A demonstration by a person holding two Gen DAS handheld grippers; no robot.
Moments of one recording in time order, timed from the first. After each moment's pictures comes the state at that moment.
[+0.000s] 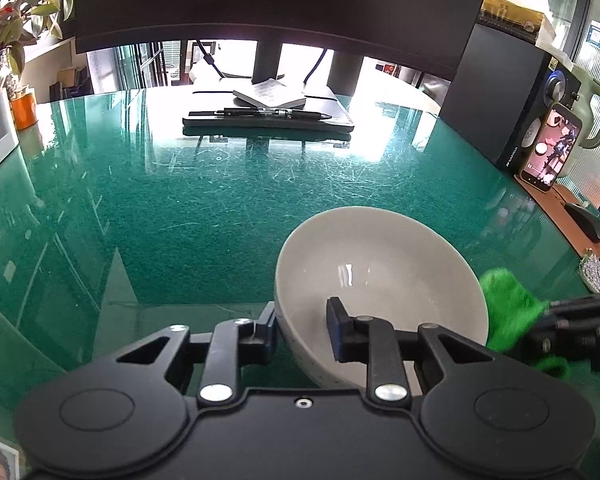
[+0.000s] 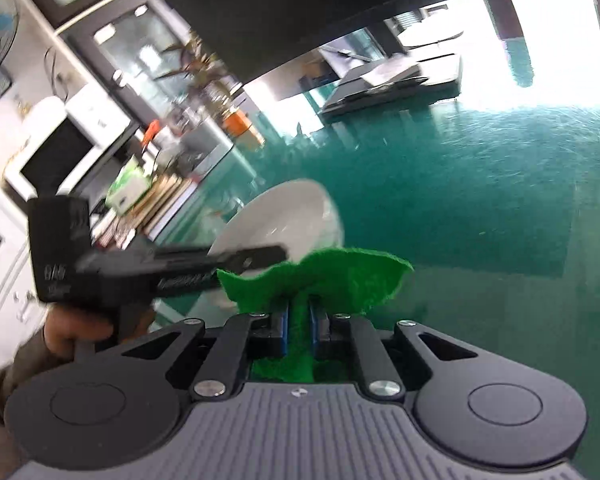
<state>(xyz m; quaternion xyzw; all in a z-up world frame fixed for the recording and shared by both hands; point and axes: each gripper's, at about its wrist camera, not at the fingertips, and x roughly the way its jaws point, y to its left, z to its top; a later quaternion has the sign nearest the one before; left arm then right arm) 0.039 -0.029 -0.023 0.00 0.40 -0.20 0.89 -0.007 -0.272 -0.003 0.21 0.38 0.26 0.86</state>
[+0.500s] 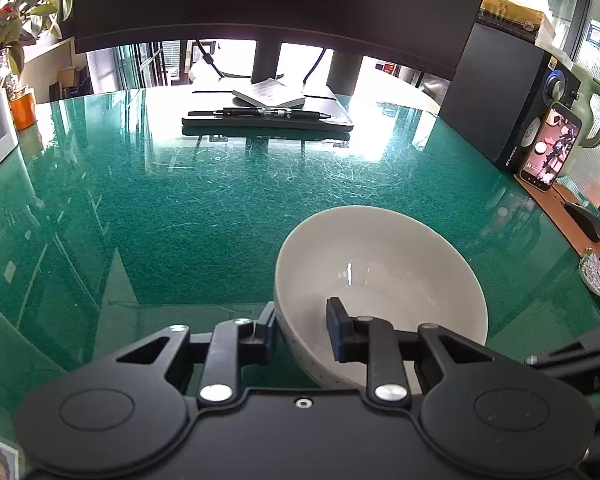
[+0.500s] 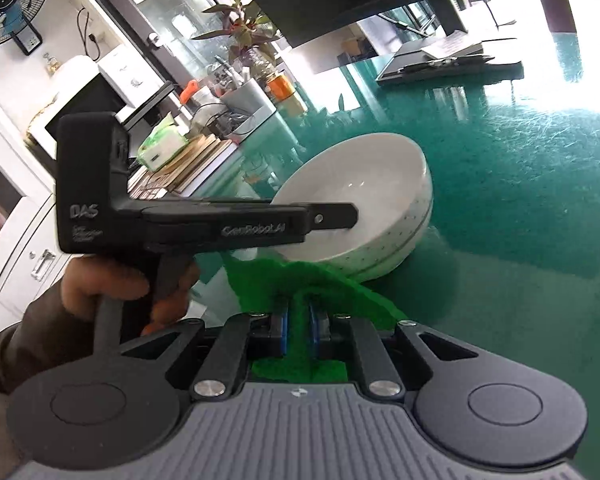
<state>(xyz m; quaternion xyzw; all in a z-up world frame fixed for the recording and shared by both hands) 0.039 -0.029 -0.022 0.00 0.40 -0.20 0.89 -0.019 -0.228 -0.005 0.18 0.40 0.32 0.84</state>
